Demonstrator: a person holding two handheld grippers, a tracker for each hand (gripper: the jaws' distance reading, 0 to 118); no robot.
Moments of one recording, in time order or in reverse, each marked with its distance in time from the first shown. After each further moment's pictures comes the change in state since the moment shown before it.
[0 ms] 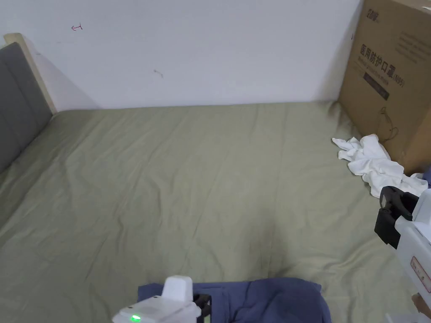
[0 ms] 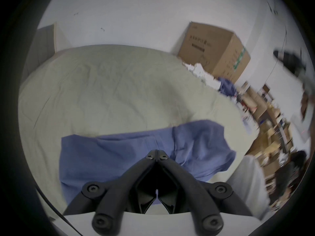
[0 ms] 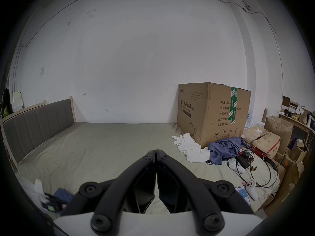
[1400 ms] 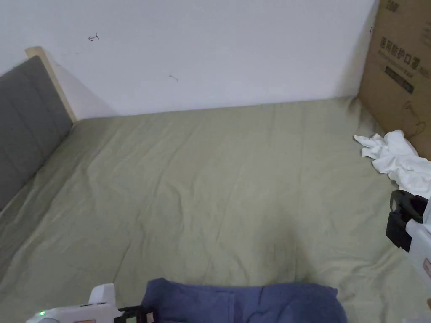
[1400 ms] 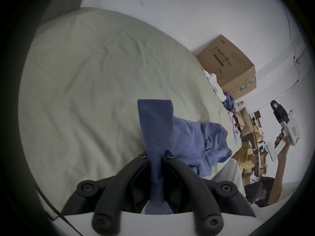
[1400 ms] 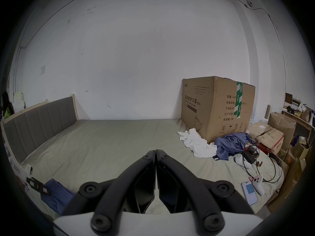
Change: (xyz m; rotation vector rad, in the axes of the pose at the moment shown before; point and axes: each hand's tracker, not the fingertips) left arm -0.163 0.017 0.072 -0.137 -0.056 0.263; right arm -0.025 -0.007 -0.010 -0.033 0.026 -0.014
